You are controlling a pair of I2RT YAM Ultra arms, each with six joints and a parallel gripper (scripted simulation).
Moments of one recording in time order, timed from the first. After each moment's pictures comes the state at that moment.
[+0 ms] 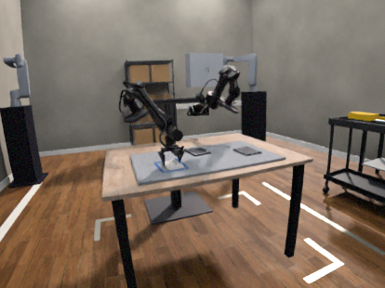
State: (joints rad) left arm -0.92 2.69 0.88 1.50 -0.20 0.61; right arm 0.22 2.65 1.70 -0.35 0.54 0.04
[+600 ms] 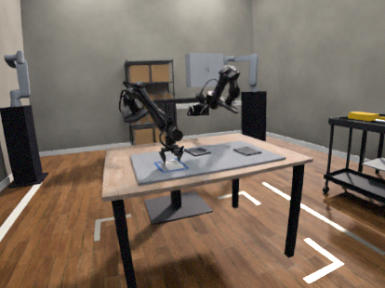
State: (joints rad) left arm -0.92 2.69 0.88 1.50 -0.20 0.61; right arm 0.22 2.65 1.70 -0.35 0.54 0.04
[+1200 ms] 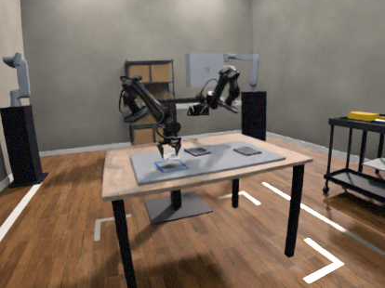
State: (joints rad) left arm -0.92 2.69 0.88 1.50 -0.20 0.61; right arm 0.25 2.51 1.61 -0.40 0.55 0.08
